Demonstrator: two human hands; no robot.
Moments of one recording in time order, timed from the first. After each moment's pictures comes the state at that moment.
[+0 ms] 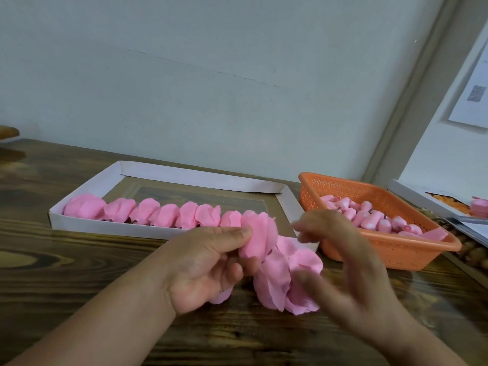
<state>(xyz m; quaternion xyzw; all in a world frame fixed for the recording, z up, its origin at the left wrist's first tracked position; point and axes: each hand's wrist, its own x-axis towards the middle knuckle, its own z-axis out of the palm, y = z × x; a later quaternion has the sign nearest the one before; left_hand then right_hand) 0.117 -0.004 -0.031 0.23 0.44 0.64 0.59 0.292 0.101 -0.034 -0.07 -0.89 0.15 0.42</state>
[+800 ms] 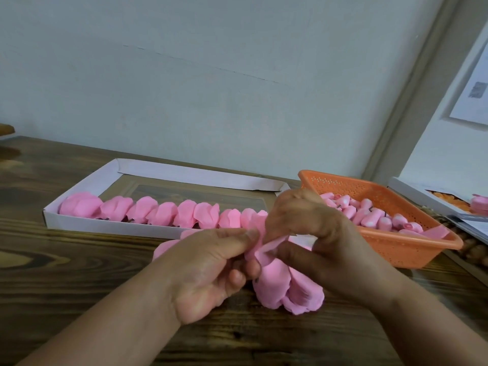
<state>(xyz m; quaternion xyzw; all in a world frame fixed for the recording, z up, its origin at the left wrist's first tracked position) 0.126 -0.003 -0.031 0.22 0.44 0.64 0.59 0.262 0.104 0.001 0.04 -0.94 0.12 0.31</state>
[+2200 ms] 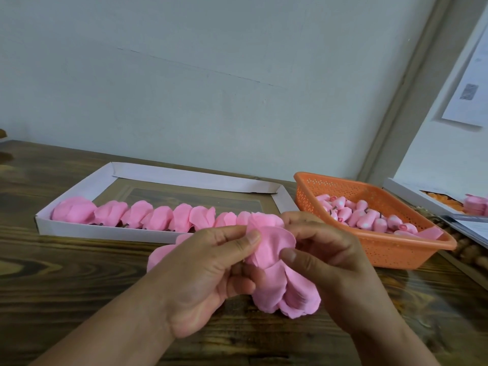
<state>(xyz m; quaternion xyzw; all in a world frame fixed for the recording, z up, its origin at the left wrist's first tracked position) 0.132 -0.009 -0.032 0.34 0.40 0.66 0.54 0.274 0.104 -0.041 -0.05 -0.77 0.50 0.40</state>
